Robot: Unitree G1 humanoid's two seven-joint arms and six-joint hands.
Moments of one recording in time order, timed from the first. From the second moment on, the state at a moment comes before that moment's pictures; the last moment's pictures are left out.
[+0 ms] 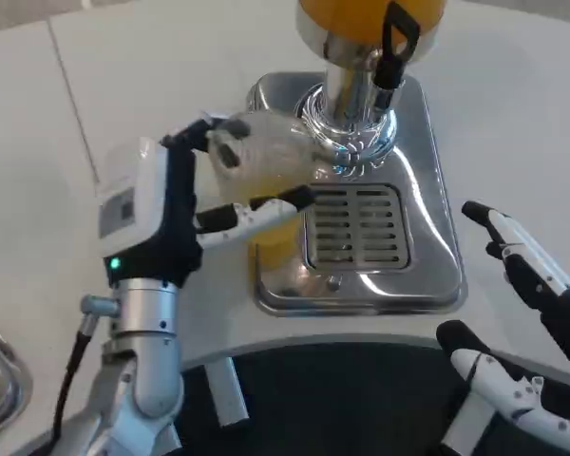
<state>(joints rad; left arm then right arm) -0.54 0.27 -0.18 0.44 0.60 -0.23 0.60 0.36 -0.32 -0.14 -0.90 -0.49 0.07 0.36</state>
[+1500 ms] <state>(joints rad) 0.20 0.34 0.05 -0.36 0.54 -0.37 0.32 0.48 -0.37 -0.22 -0.90 -0.75 -0.24 0.28</state>
